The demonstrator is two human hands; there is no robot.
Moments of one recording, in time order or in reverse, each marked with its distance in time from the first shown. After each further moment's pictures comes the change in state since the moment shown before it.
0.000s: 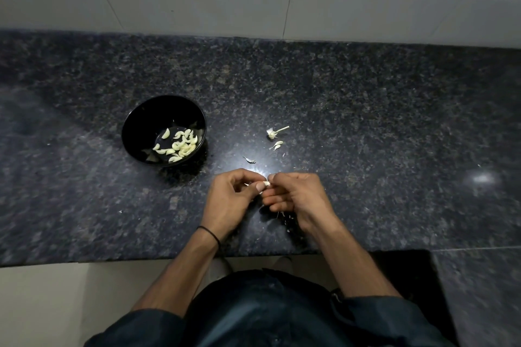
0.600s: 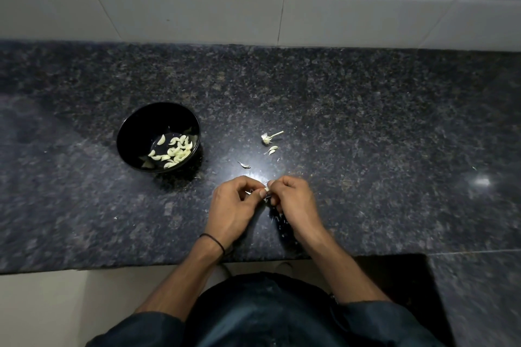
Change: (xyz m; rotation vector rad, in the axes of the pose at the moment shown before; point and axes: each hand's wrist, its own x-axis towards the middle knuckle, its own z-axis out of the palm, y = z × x) left_hand -0.002 -0.002 0.017 0.226 0.058 0.020; right_hand 0.008 0.015 -0.003 -0.358 0.173 -0.188
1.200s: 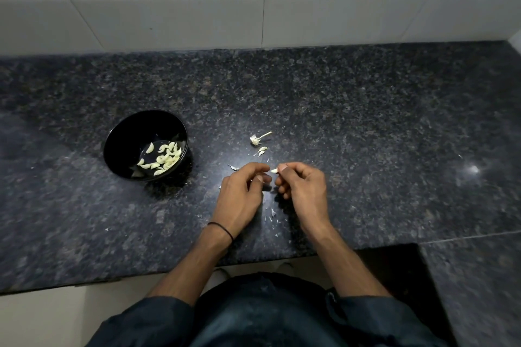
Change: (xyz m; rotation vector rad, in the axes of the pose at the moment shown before) left_hand 0.016 0.016 0.019 -0.009 -0.100 0.132; right_hand 0.007 0.002 -0.026 0.270 0.139 -0.143
